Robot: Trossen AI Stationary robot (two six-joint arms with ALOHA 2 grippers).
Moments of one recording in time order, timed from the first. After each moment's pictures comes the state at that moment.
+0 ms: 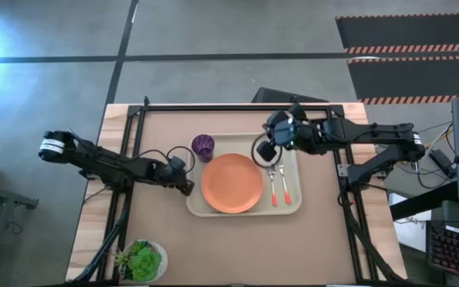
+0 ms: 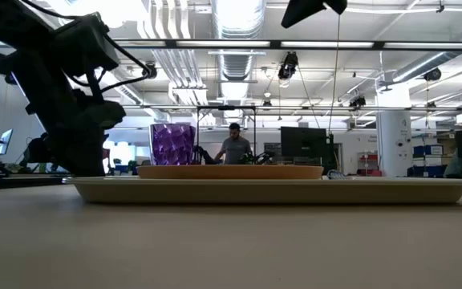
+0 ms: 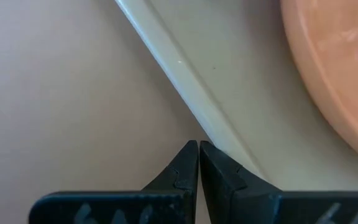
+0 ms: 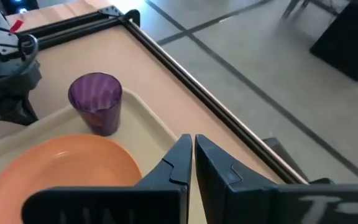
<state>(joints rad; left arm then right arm) -0.09 1.25 0.44 -0.25 -0.25 -1.06 0.02 1.43 1.53 -0.87 0.61 0.37</state>
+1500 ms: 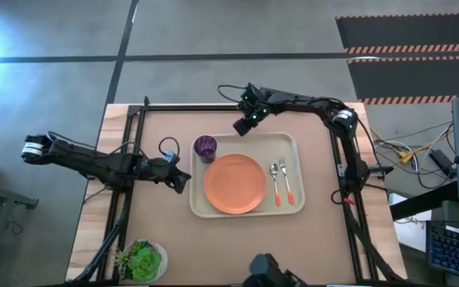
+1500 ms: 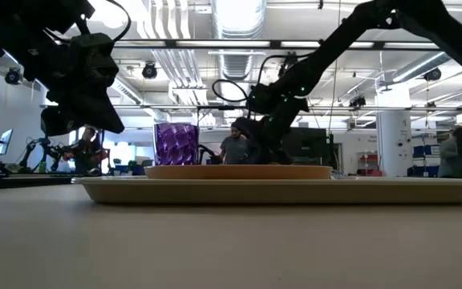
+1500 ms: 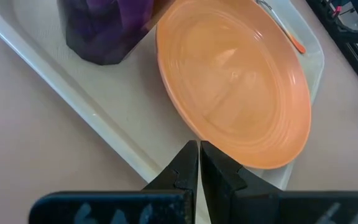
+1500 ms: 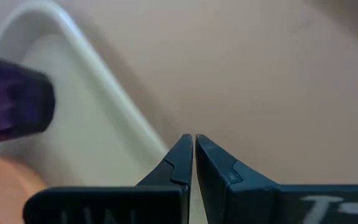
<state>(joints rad) -0.10 0.91 0.41 -0.20 -0.21 -0.94 -0.64 2.13 1.53 -0.46 -0.40 0.22</state>
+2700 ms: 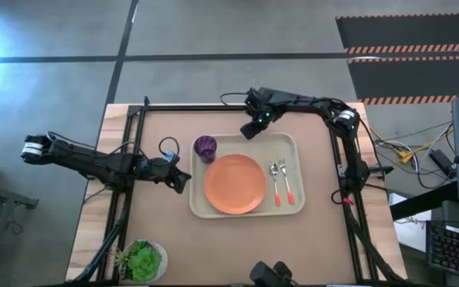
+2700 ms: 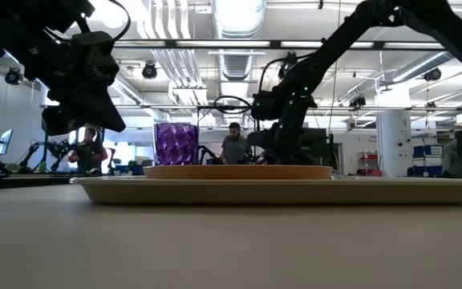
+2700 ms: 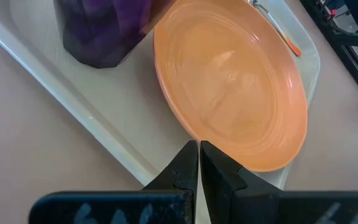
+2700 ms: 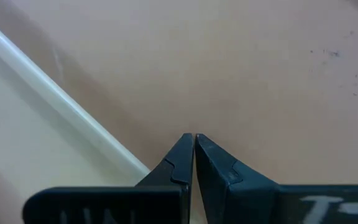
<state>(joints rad) -0.10 0.91 0.41 -0.19 -0.21 -0.94 -0.63 2.12 1.49 -0.64 -0.21 0.23</state>
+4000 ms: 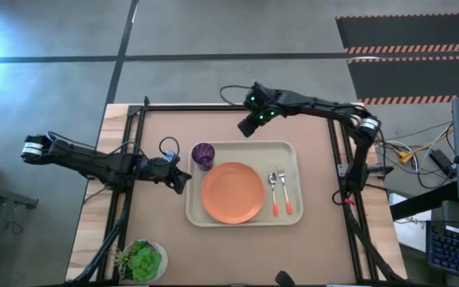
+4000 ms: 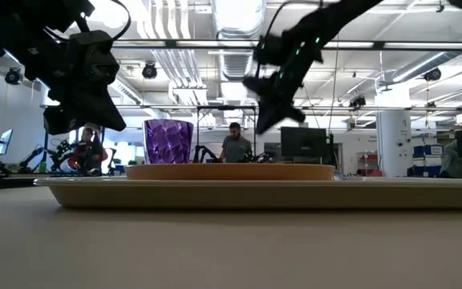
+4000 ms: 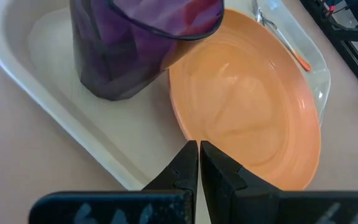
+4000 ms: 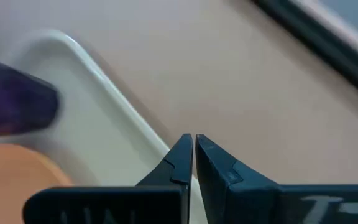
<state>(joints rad) -0.10 0.91 0.41 -0.19 -0.21 -0.91 -0.53 1.86 1.48 -0.63 -0.14 0.27</state>
